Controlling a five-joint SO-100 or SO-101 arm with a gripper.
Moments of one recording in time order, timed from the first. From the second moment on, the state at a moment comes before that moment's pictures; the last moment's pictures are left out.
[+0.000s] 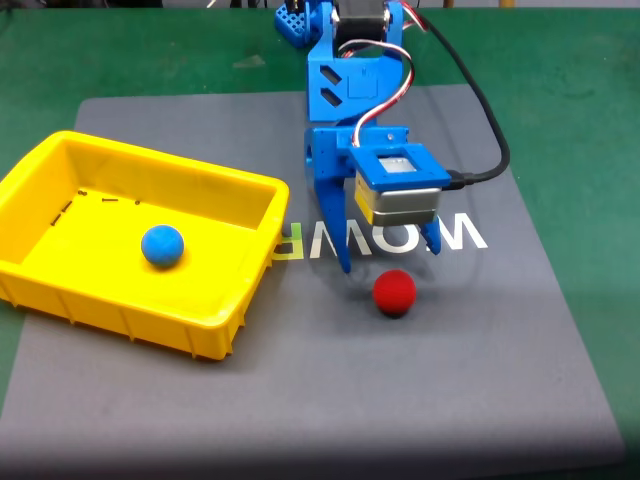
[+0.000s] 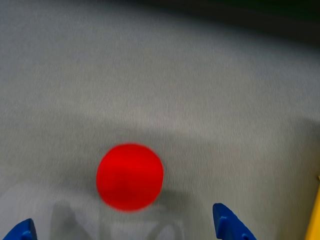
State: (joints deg) arm -1.8 52.0 59.2 35.7 -94.8
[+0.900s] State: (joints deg) arm -3.4 40.4 51.9 31.0 -95.2
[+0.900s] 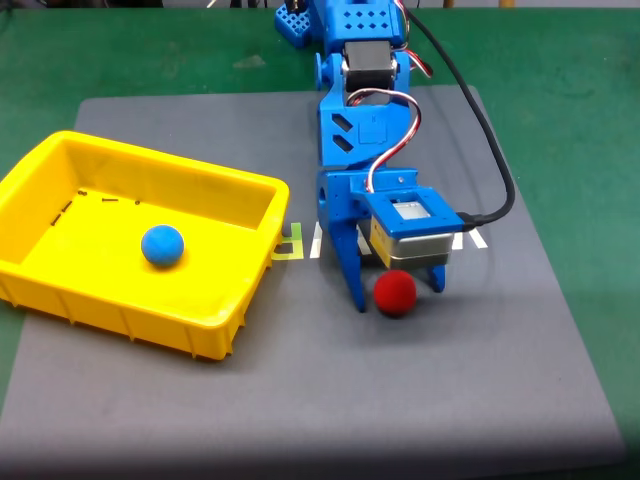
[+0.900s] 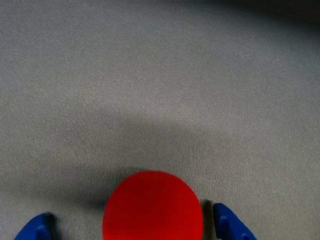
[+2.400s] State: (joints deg) arm -1.0 54.1 49.1 30.8 -91.7
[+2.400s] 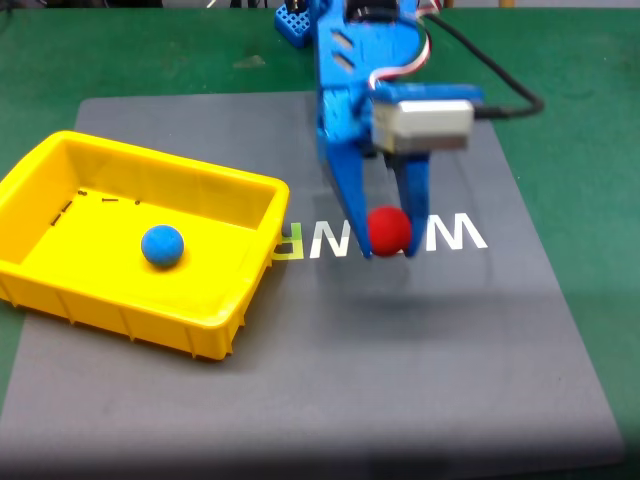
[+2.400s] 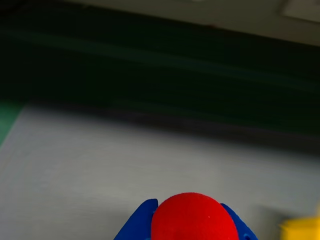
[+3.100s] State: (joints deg) arm 22.2 67.7 58.2 37.5 -94.8
